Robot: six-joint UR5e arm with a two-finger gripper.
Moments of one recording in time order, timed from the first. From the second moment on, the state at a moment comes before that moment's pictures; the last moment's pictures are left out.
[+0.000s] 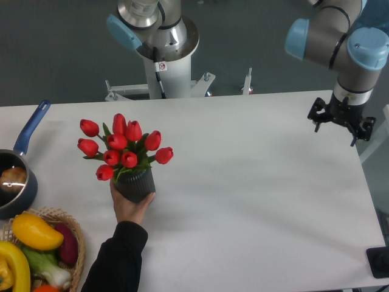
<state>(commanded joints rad) 2.95 -1.97 -1.59 -1.01 1.56 1.51</state>
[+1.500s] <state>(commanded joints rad) 2.71 -1.58 -1.71 -1.21 1.49 1.20</state>
